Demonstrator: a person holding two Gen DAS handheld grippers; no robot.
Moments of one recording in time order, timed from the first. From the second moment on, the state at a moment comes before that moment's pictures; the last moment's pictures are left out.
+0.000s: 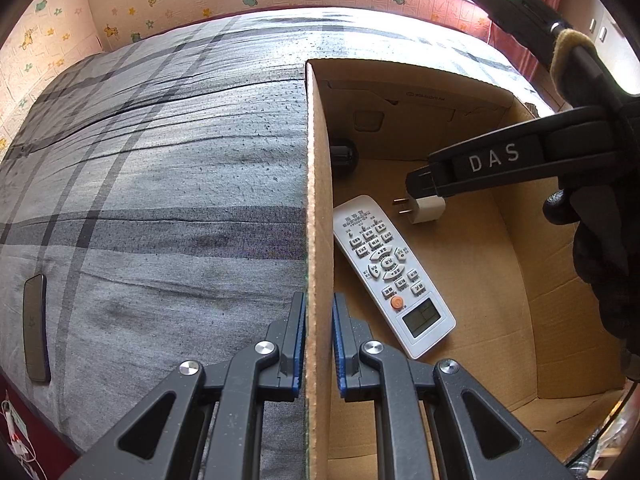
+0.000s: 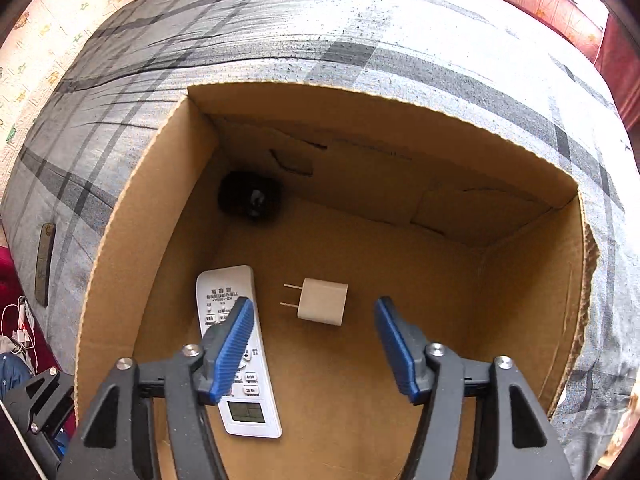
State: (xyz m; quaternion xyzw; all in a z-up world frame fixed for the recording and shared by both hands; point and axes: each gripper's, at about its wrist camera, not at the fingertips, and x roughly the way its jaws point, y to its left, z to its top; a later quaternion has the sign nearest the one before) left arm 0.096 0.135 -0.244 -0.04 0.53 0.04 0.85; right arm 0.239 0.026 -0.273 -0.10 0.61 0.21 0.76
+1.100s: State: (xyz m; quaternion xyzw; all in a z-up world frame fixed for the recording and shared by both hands) left arm 0.098 0.132 -0.240 -0.04 0.53 0.05 0.85; right arm 0.215 -0.094 -0.158 -0.08 0.51 0.15 0.84
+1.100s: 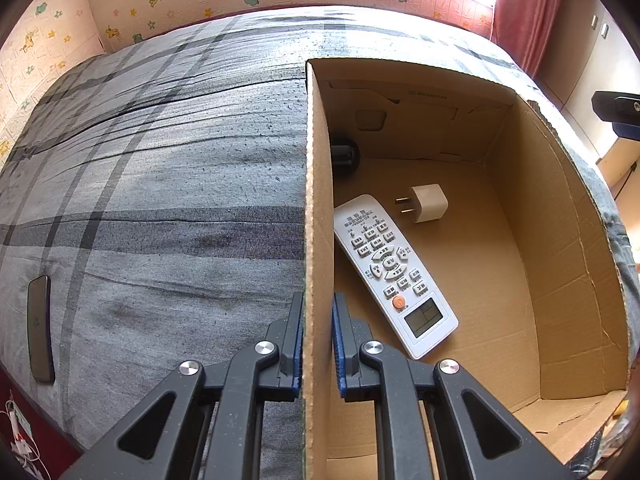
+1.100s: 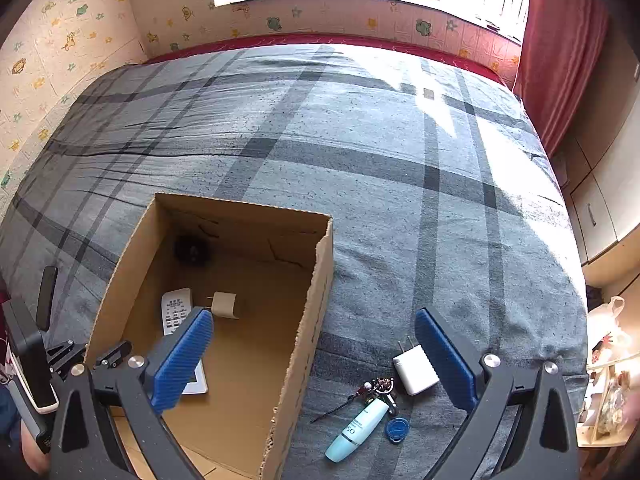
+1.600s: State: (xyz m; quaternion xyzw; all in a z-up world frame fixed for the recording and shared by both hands) left arm 0.099 0.130 -0.241 -0.04 0.53 0.05 0.85; right arm 0.219 -0.173 -0.189 -0.04 0.52 0.07 0.85
